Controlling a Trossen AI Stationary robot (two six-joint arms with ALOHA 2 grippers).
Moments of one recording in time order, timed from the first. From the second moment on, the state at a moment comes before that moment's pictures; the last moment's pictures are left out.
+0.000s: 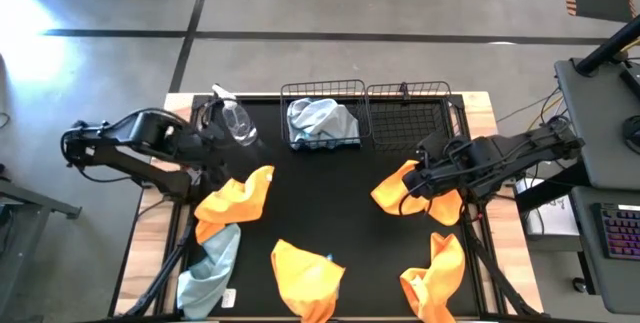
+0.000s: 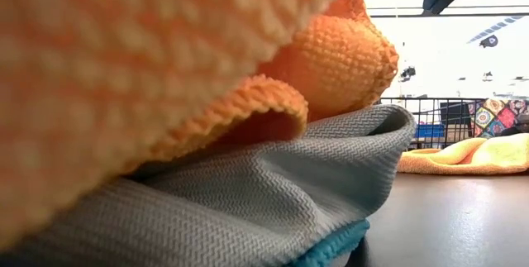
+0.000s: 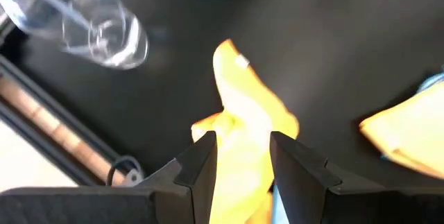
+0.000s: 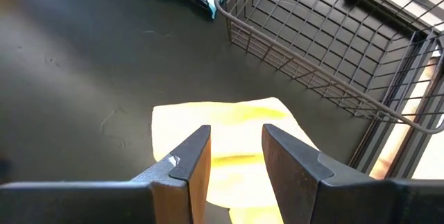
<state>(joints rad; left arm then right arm) -0.14 1.06 1.35 -1.57 -0.27 -0.81 0.32 1.26 1.37 -1.52 0.49 1.22</state>
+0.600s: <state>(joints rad) -0.14 1.07 0.92 -1.27 -0.08 -0.91 0.32 1.26 1.37 -1.51 0.49 1.21</state>
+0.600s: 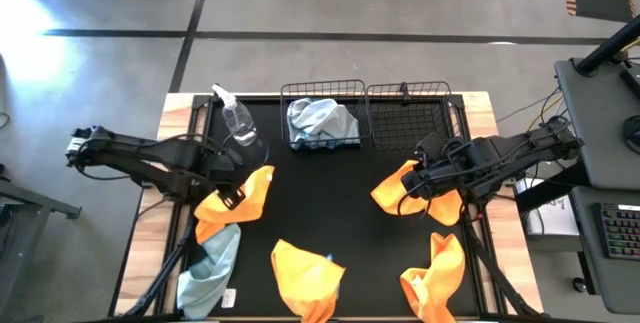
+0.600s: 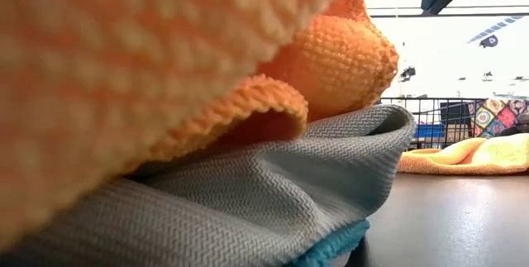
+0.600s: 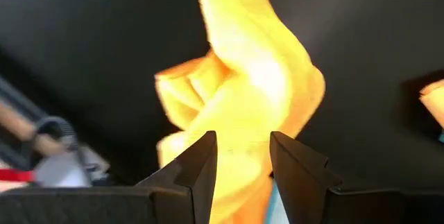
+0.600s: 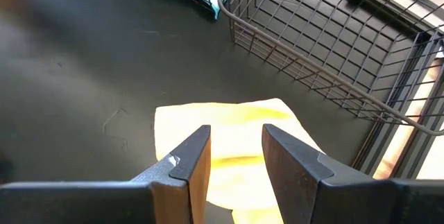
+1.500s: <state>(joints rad) -0.14 1.19 0.60 -0.89 0.09 -0.93 0.32 1.26 1.37 -1.51 0.49 1.19</state>
